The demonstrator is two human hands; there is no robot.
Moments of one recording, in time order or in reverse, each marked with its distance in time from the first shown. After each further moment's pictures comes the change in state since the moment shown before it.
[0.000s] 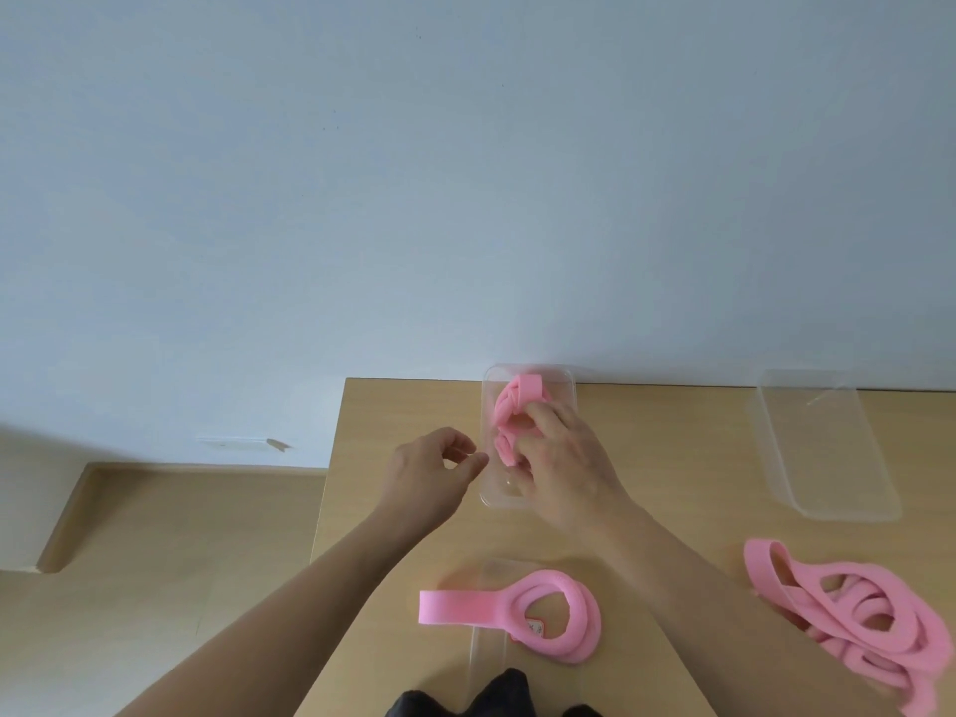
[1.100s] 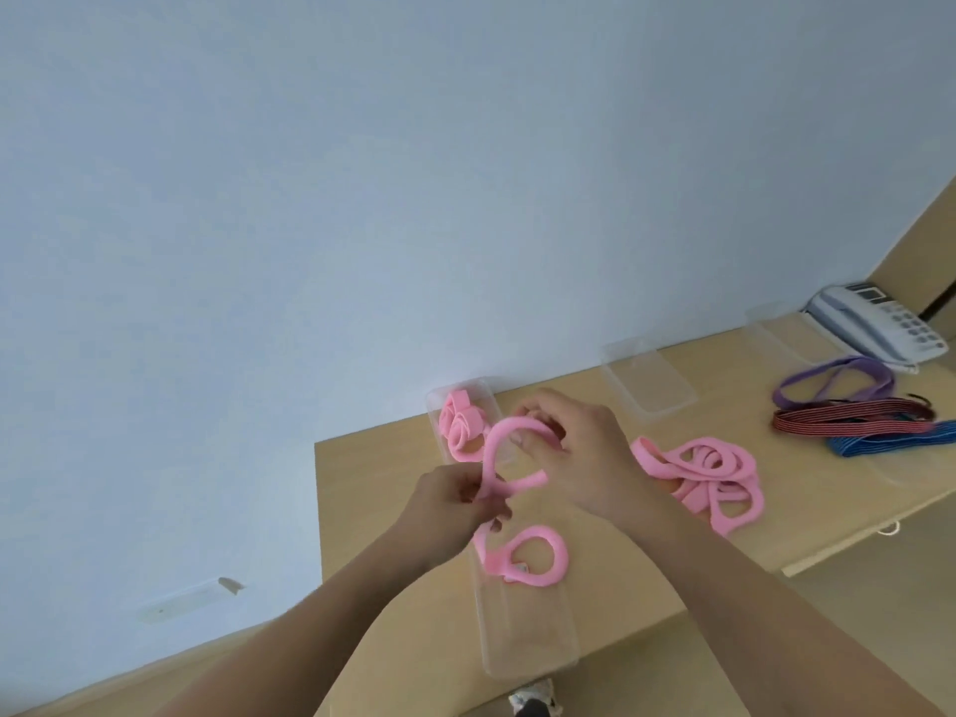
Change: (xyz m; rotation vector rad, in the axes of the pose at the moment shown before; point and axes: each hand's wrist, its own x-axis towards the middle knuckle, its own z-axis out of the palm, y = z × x) left_hand -0.138 0.012 -0.040 -0.135 -0.468 0.475; right_hand -0.130 -0.134 -0.126 0.356 0.447 0.346
